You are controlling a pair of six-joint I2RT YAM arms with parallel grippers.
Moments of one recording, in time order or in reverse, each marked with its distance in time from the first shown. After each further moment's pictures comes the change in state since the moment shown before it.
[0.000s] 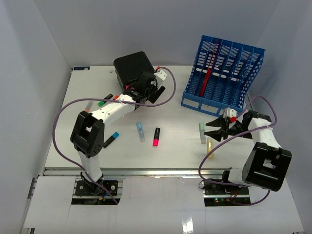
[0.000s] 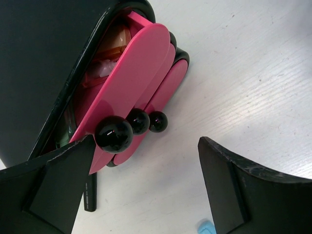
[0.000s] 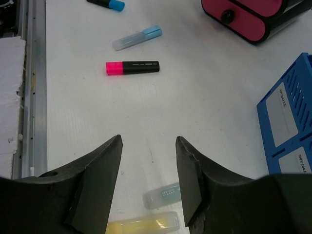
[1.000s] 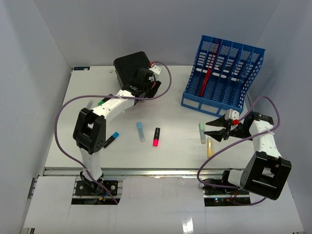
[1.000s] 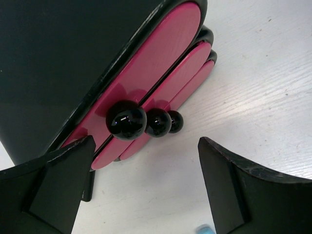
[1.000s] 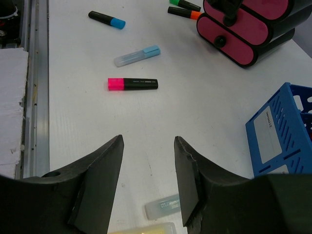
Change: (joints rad) left arm 0.048 0.059 0.087 -0.075 -0.052 -0.119; right arm -0.001 -0.091 0.018 -0.119 -0.051 -0.090
